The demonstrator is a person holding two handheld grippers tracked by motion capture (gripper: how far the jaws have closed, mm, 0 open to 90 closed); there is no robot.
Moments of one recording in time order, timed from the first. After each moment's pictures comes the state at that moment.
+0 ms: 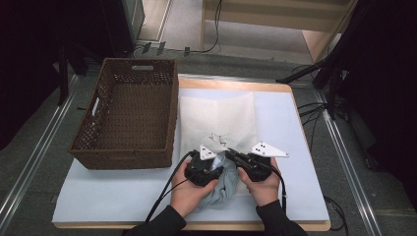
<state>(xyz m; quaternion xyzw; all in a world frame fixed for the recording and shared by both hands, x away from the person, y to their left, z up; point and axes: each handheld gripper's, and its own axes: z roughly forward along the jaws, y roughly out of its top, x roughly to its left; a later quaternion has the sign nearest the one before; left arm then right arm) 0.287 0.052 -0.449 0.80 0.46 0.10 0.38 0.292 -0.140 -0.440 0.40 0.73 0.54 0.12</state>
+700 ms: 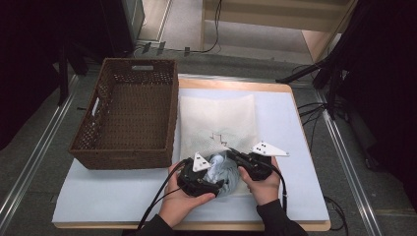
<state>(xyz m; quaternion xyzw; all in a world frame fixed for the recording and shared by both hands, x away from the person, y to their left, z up) 0.251 0.069 -0.447 0.83 0.40 0.10 0.38 0.296 -0.144 -0.446 0.41 0.73 0.53 0.12</state>
